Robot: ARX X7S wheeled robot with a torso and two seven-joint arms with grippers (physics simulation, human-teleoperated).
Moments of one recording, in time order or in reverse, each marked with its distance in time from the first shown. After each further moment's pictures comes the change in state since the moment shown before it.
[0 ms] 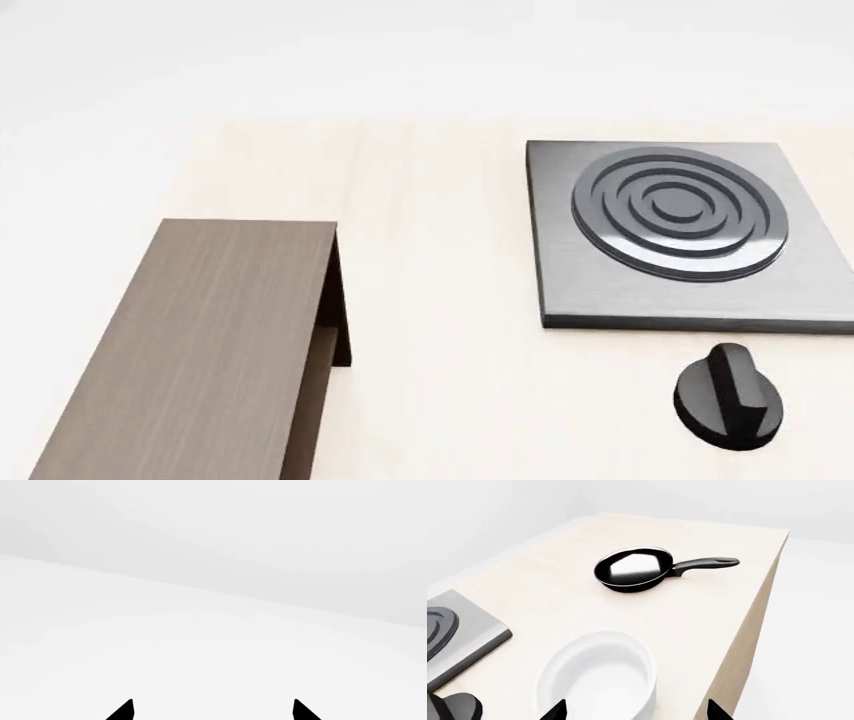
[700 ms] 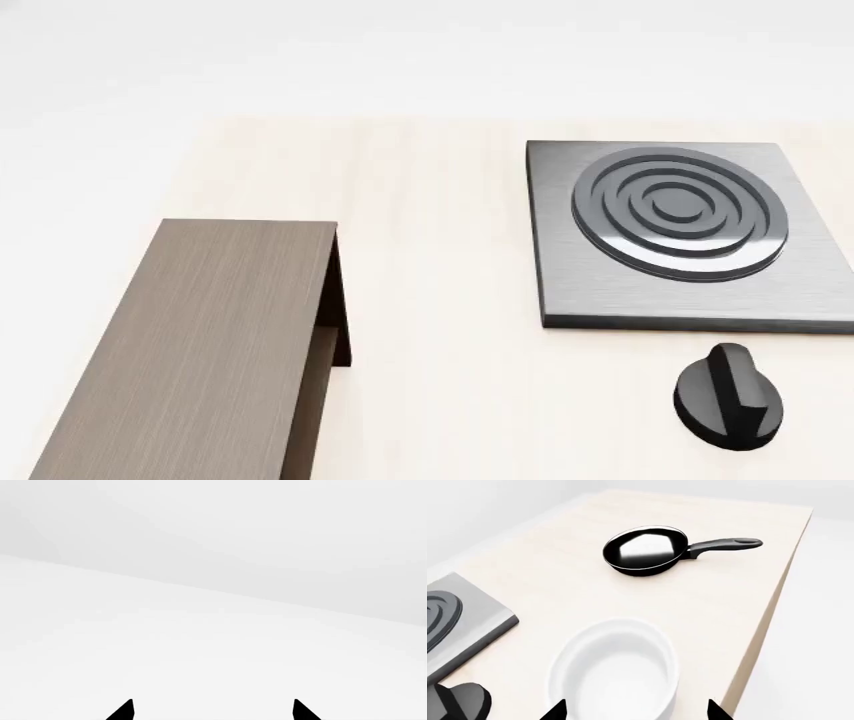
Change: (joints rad) left arm -0.005 -0.005 0.009 -0.007 0.001 0.000 -0.006; right arm 0.136 0.063 -0.170 0.146 -0.007 -0.010 0.041
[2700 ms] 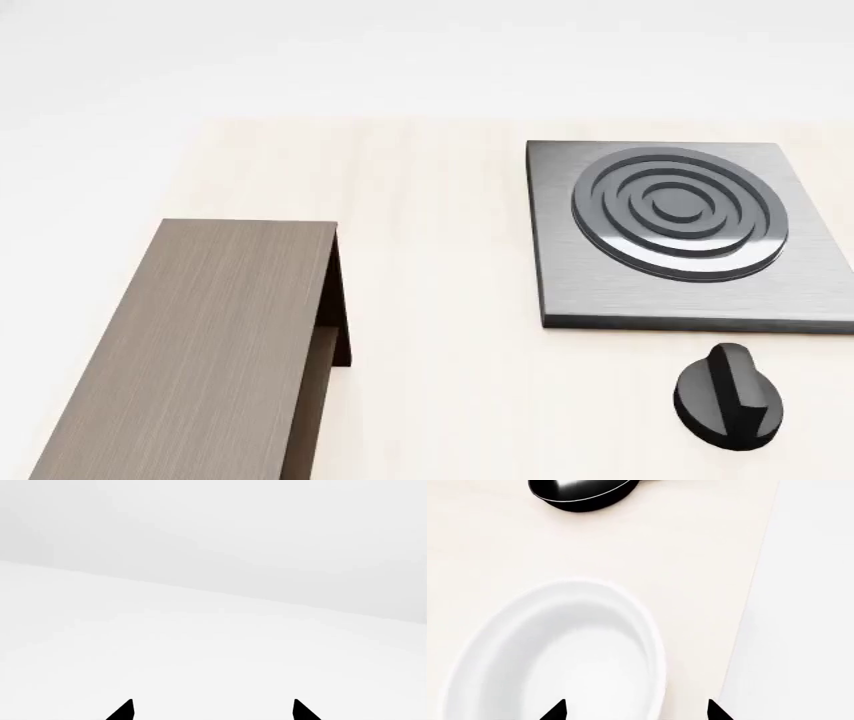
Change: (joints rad) left arm -0.004 -0.017 0.023 -0.008 0.013 0.000 -0.028; right arm 0.229 0.006 -0.227 0.529 -0.196 -0.089 -0.117
